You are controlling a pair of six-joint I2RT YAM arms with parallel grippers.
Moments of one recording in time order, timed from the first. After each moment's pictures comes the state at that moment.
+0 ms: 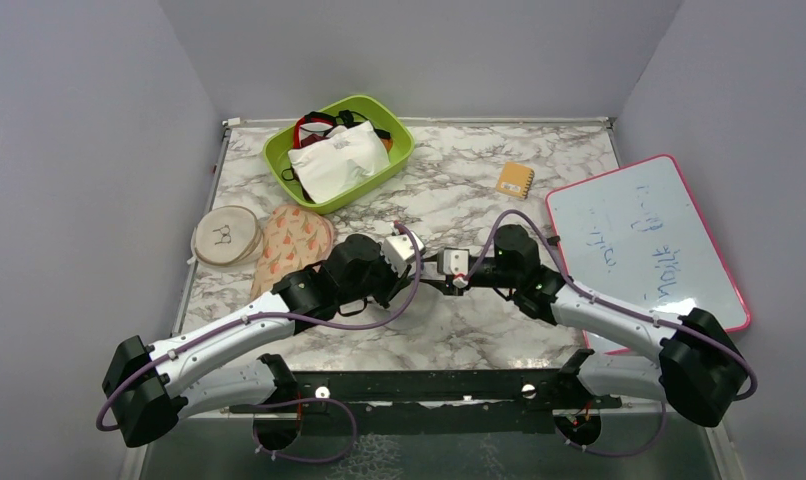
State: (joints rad) left arm -0.93 1.02 0.74 -0.25 0.06 -0.02; right arm 0.76 1.18 0.57 0.35 -0.65 -0.65
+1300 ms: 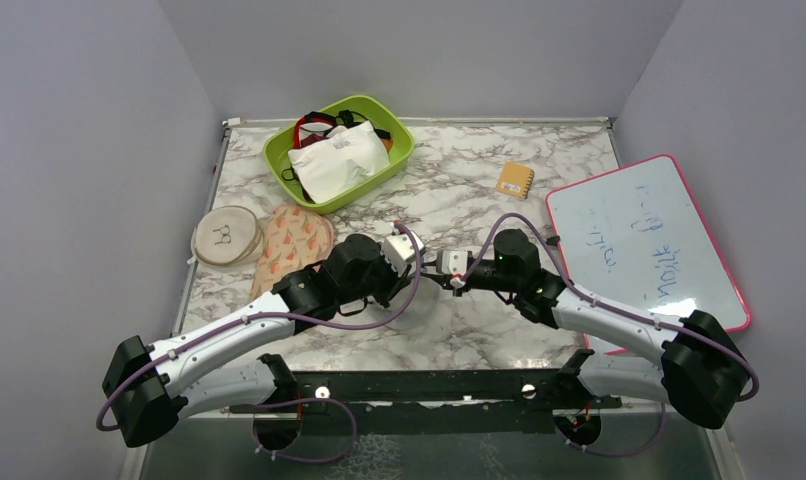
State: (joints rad) left arm -0.93 1.02 0.74 -0.25 0.06 -0.01; right arm 0.77 1.16 0.54 0.36 -0.54 -0.63
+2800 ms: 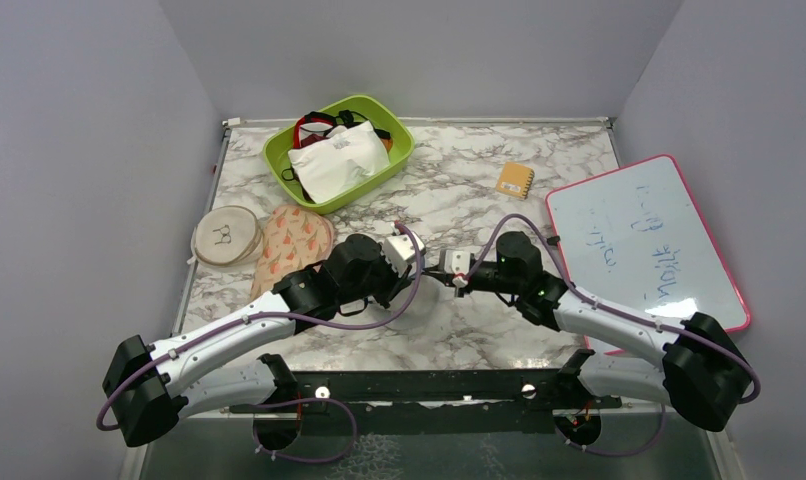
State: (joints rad) left arm -0.93 1.02 0.74 -0.25 0.07 -0.01; right arm 0.77 1.15 0.52 0.38 -0.55 -0.59
